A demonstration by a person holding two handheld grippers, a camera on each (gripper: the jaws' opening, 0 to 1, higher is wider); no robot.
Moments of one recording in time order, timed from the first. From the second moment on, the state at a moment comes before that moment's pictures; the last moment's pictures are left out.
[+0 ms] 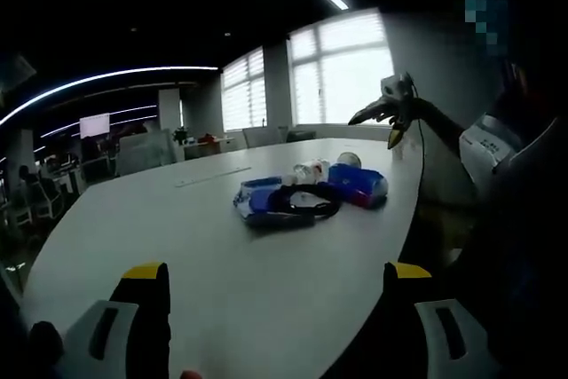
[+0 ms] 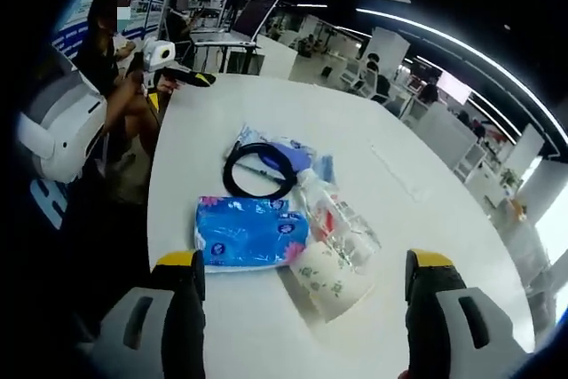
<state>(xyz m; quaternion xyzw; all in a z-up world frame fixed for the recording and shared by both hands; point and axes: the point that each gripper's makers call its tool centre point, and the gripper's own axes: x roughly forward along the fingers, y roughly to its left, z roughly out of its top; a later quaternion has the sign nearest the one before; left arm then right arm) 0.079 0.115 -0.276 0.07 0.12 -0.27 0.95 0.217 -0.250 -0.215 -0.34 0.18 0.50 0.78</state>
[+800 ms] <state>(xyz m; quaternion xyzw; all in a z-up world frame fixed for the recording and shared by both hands) 0.074 0.119 -0.276 0.07 0.12 -0.26 0.96 0.228 -0.217 -0.213 -0.34 0.18 0.54 0.75</state>
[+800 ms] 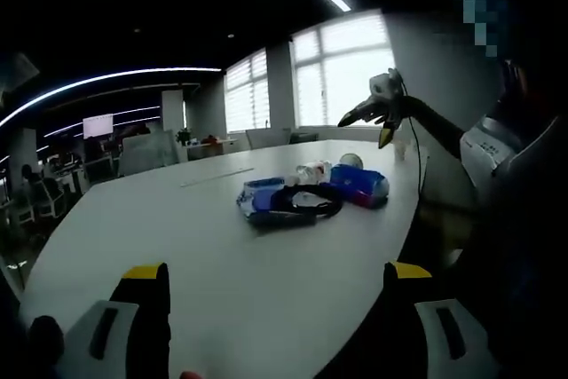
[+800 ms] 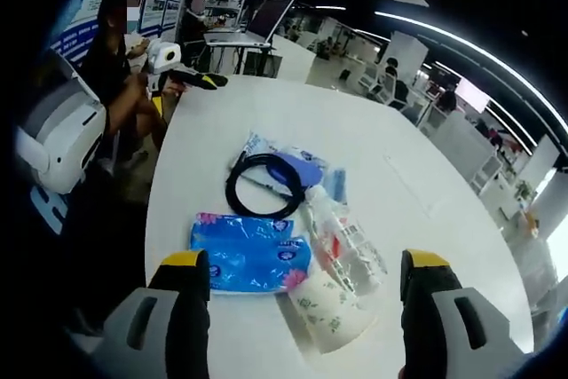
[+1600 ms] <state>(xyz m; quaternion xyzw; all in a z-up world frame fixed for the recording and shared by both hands) 0.071 0.121 -0.279 0.07 0.12 -0.26 0.96 0.242 -0.192 -0.213 -0.35 0.18 0.56 0.73</state>
